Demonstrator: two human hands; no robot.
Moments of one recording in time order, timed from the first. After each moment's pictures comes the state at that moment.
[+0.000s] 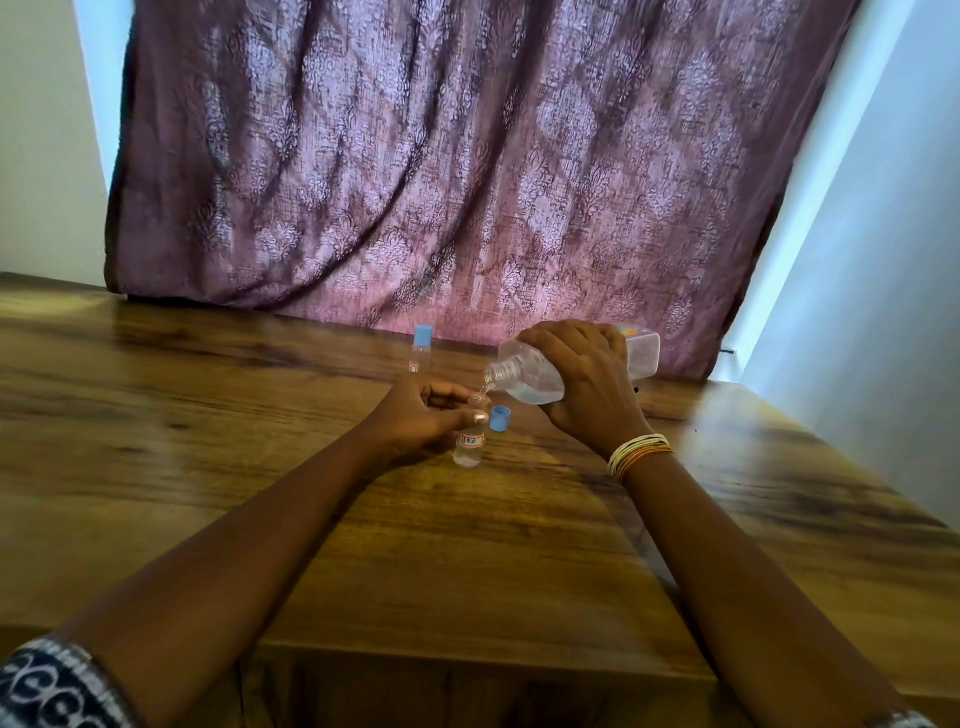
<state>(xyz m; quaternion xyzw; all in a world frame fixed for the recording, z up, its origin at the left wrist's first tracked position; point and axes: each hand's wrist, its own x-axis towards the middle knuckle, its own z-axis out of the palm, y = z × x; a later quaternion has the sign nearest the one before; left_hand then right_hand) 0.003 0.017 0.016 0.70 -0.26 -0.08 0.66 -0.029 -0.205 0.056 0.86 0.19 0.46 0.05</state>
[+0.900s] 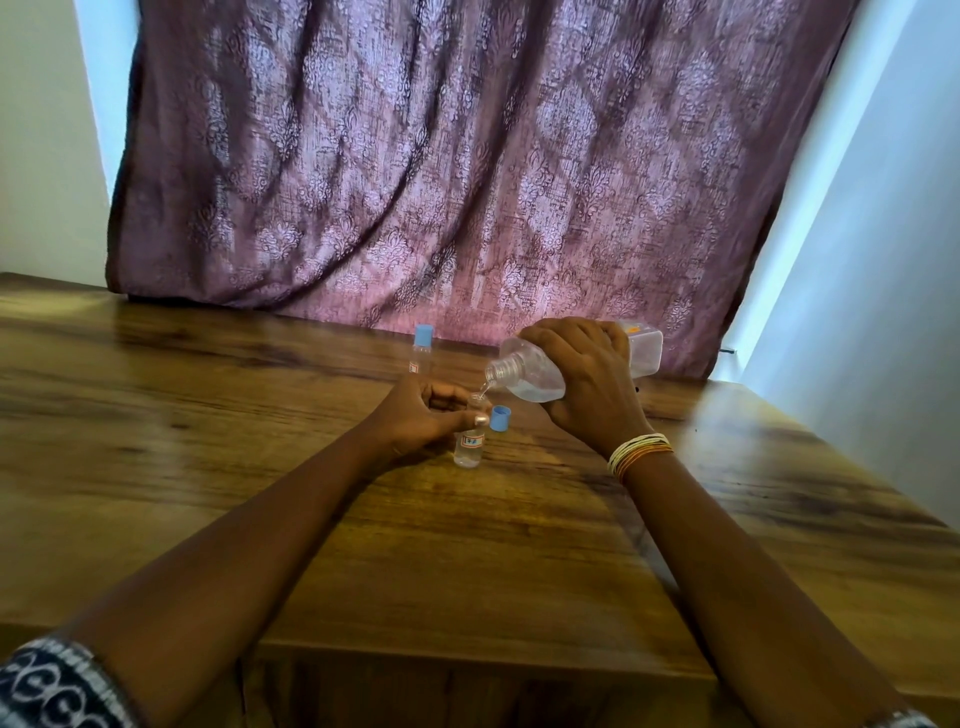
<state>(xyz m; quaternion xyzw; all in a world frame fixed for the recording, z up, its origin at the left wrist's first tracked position) -0.001 0.019 0.017 0.70 -0.26 -0.09 0.66 -0.029 -0.205 0.057 0.86 0.18 0.48 0.06</state>
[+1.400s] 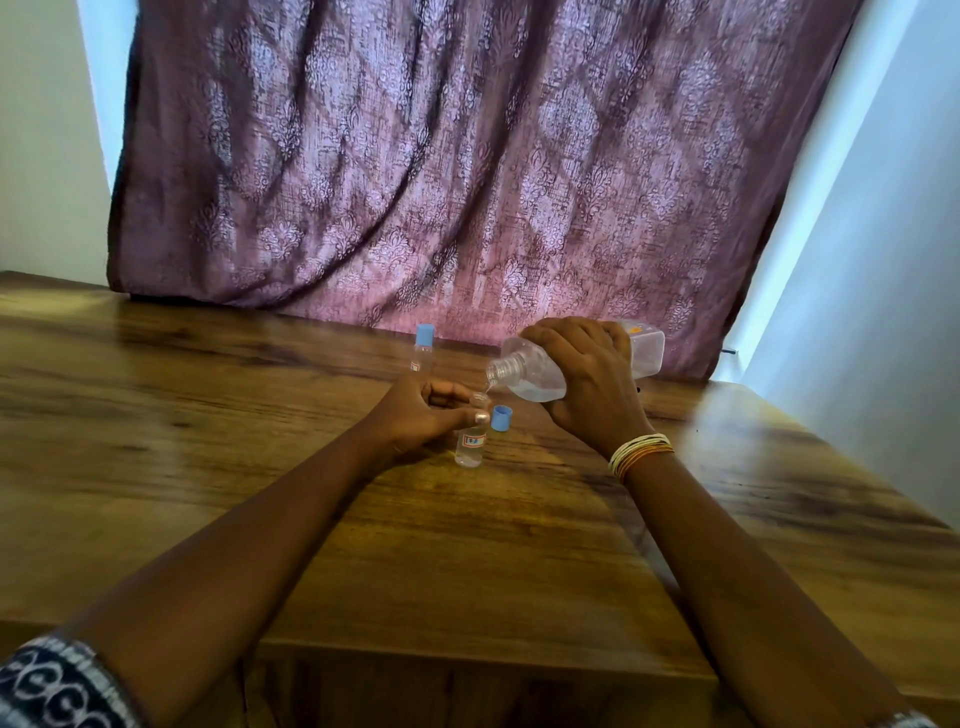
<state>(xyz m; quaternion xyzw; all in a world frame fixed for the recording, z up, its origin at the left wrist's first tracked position) 0.000 0.019 0.019 0.70 -0.27 -0.08 0.66 -0.029 -0.204 0.057 0.86 0.18 0.47 0.06</state>
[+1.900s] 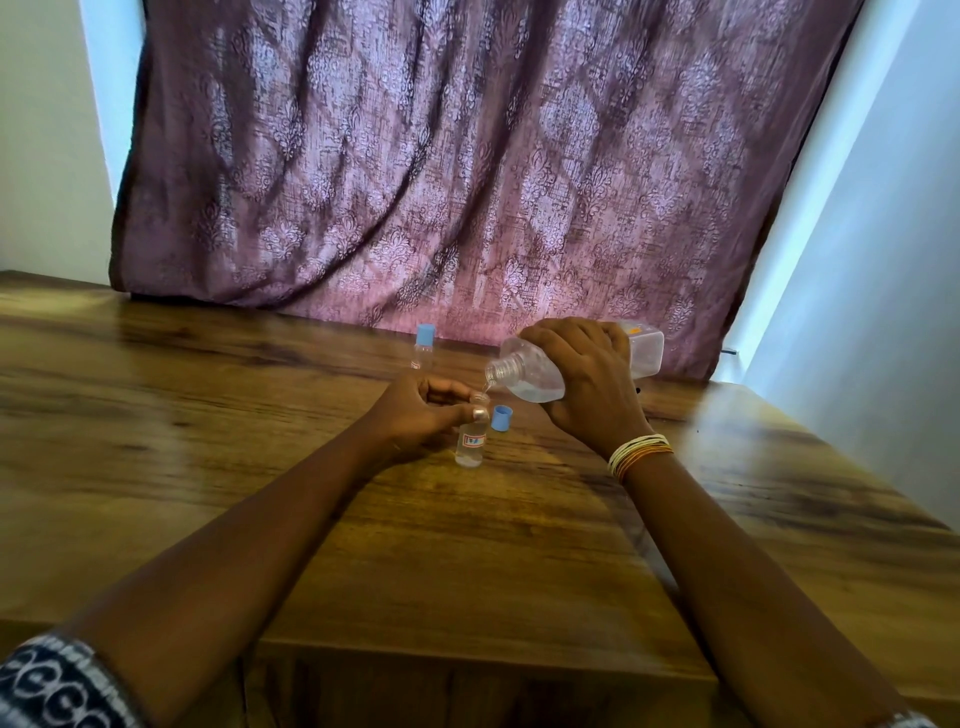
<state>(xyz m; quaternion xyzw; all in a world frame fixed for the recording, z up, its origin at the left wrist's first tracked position) 0.005 0.019 0.017 0.70 -0.28 -0.05 0.66 -0.029 -0.202 0.057 0.86 0.18 0.48 0.06</state>
